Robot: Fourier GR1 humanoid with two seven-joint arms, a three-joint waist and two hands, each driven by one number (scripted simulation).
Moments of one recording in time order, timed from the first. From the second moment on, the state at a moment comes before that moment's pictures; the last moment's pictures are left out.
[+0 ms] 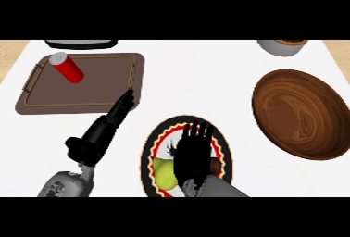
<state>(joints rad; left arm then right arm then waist) -0.15 0.22 -0.28 -1.54 0.12 -0.01 0.02 -0.47 -0.03 0.86 -1.40 0.93 0.50 1.21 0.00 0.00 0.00</state>
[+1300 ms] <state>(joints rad) -0.13 0.21 -0.23 -1.58 0.10 -0.07 0.06 -0.35 -0.13 0.86 -1.59 0.95 0.42 0.82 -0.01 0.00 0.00</state>
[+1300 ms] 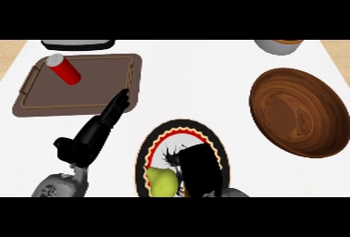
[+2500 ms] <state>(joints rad) -0.11 0.16 -0.23 -1.55 0.05 -0.08 0.00 -0.23 -0.35 0.31 -2.22 0.80 0.21 0.66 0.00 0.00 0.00</state>
